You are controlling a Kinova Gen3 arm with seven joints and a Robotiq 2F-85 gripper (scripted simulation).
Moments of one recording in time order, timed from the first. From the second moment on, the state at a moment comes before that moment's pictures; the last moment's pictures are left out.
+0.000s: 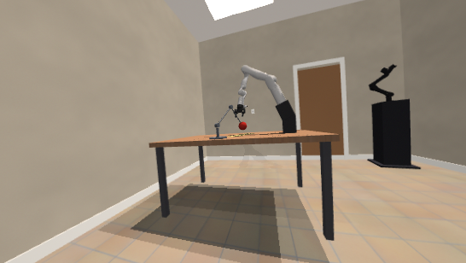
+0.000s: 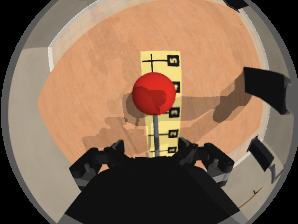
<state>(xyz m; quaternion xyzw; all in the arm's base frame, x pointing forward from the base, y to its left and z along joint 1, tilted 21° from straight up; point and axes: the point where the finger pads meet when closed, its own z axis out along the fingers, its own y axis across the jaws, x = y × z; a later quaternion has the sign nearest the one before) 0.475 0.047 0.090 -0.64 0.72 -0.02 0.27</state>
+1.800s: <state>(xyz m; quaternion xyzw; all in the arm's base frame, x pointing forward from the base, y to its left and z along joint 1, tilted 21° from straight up) 0.482 0.070 0.056 -0.65 0.71 -0.01 0.26</state>
